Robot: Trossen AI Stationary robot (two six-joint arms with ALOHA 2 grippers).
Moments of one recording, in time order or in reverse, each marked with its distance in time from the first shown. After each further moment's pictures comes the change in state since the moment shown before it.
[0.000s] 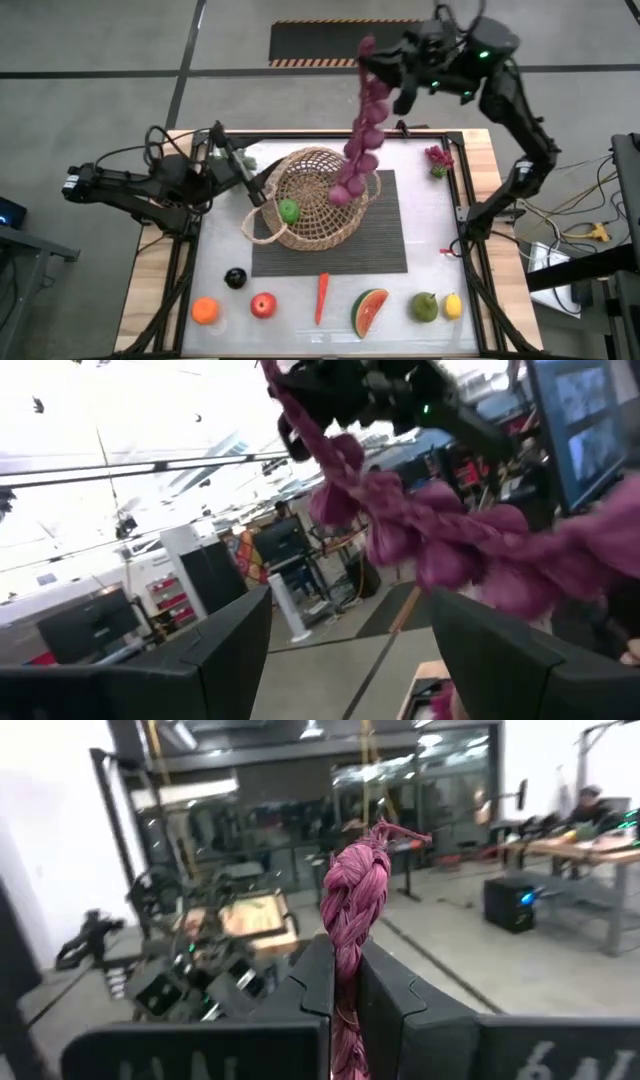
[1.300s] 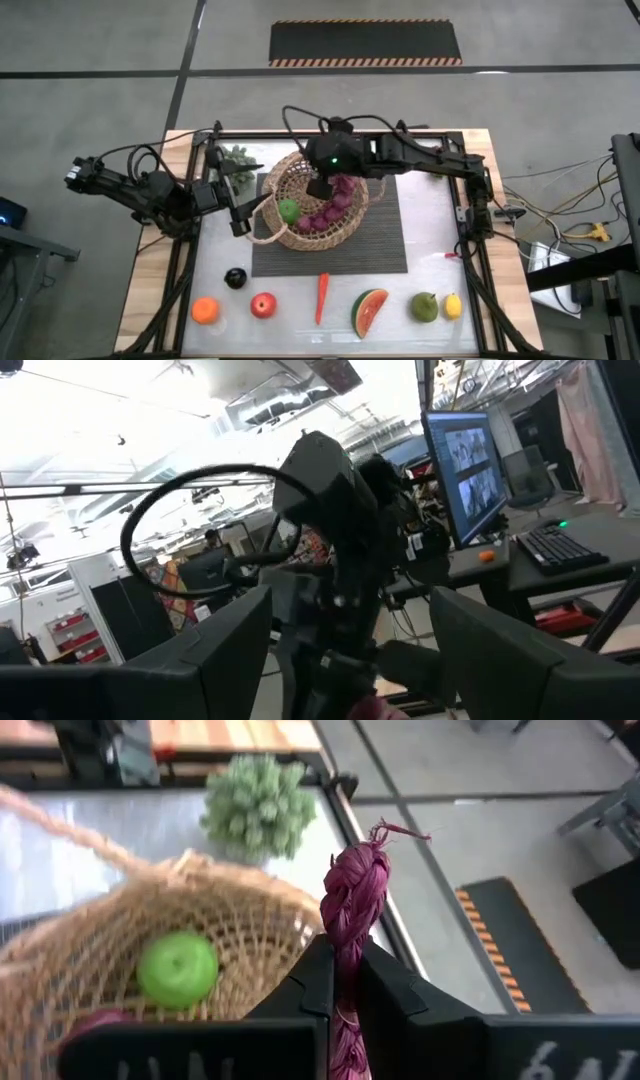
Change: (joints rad) left arm -0.197 -0.077 -0.077 -0.003 0.012 -0.016; right arm 0.357 0.370 -0.003 -0.493 0.673 -0.182
